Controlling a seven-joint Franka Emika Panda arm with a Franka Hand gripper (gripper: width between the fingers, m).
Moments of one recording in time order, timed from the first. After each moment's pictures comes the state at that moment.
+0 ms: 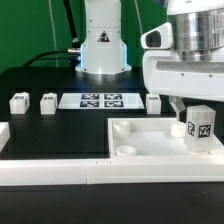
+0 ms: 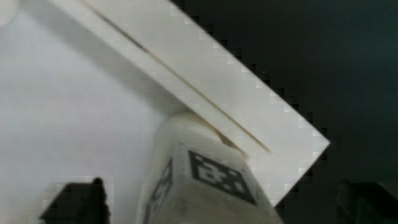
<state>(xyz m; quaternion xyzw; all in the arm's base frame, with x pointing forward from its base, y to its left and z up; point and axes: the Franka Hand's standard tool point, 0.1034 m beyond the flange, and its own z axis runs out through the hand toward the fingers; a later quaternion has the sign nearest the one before) 0.628 0.123 0.070 -0.95 0.32 -0.01 0.08</state>
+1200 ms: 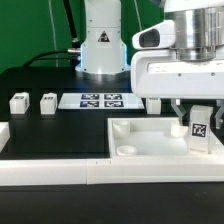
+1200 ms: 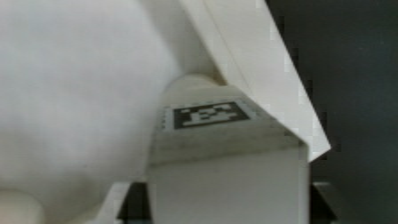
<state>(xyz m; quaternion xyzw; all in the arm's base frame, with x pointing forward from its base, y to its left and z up) 0.634 0.115 0.072 -0.96 0.27 -0.03 0.07</state>
